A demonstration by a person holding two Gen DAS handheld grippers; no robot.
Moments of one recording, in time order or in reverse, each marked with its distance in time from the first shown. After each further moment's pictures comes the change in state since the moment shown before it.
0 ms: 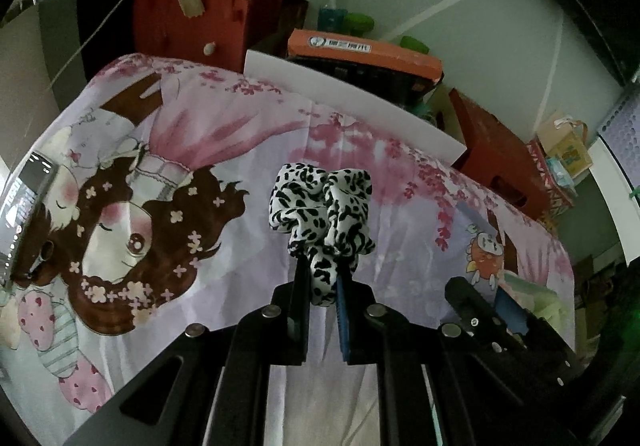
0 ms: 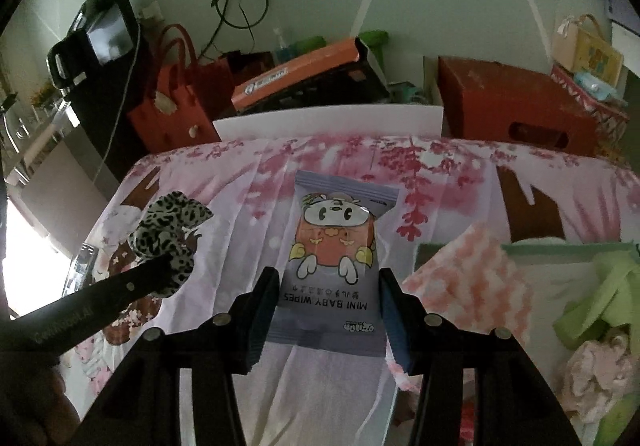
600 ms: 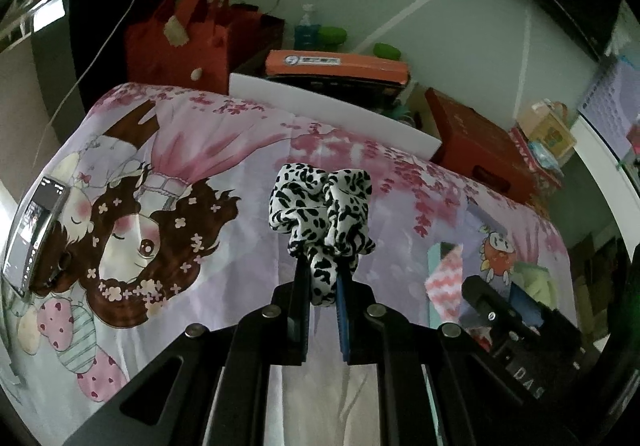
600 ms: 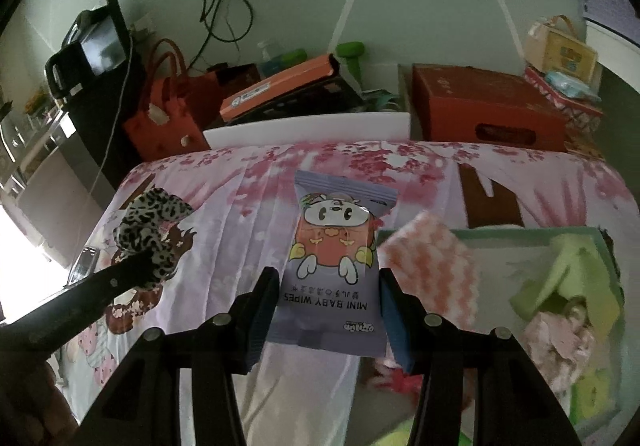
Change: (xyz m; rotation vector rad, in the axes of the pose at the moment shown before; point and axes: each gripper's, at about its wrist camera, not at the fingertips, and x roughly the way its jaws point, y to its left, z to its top) left arm -0.035 -0.018 -0.017 0.103 -0.042 -0.012; right arm -0.045 -0.018 -0.012 0.034 -0.018 -0.048
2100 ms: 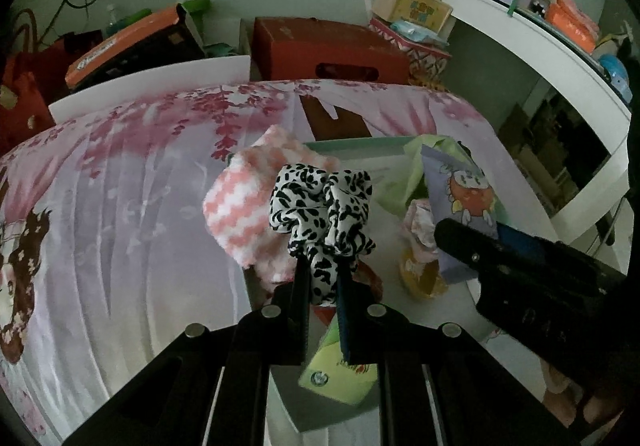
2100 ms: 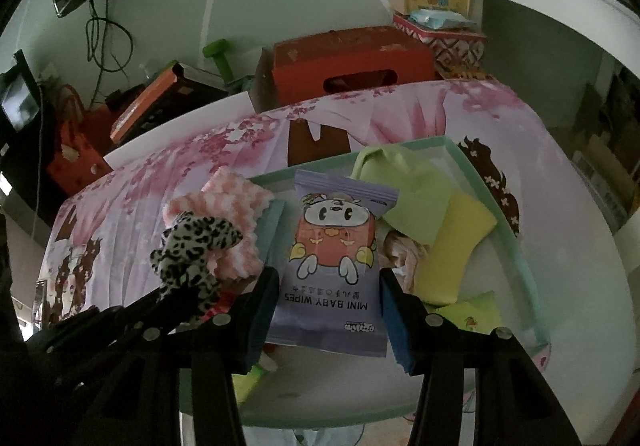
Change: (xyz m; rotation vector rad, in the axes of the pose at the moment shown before) left arm 0.046 -0.161 -0.075 0.415 0.146 -0.242; right arm -0.048 -0.132 -0.048 0.242 0.064 -0.212
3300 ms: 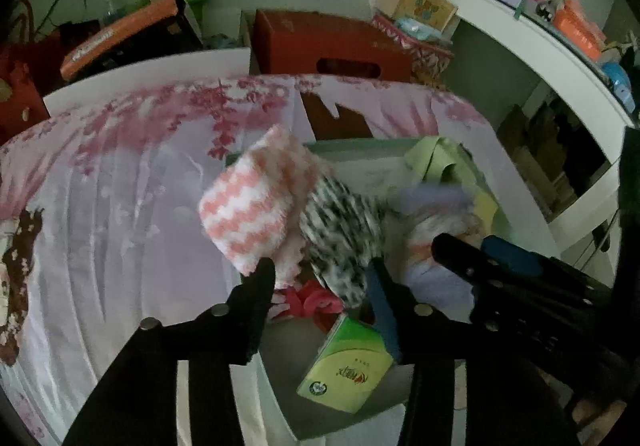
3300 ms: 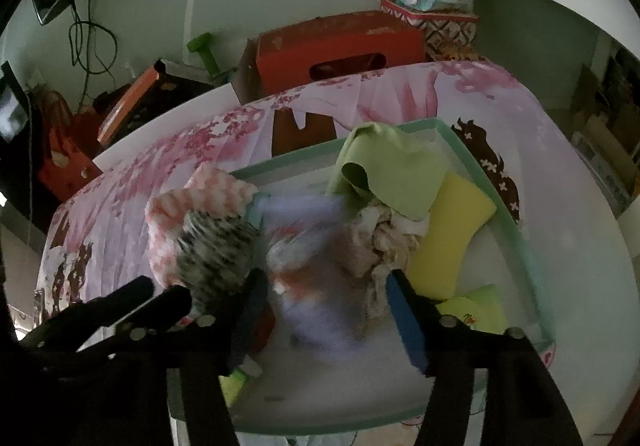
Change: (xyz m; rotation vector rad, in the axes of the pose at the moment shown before) left arm -0.003 0.007 0.009 -0.025 0.015 -0.016; right arm 0.011 -0.010 0.003 0.044 0.034 -0.009
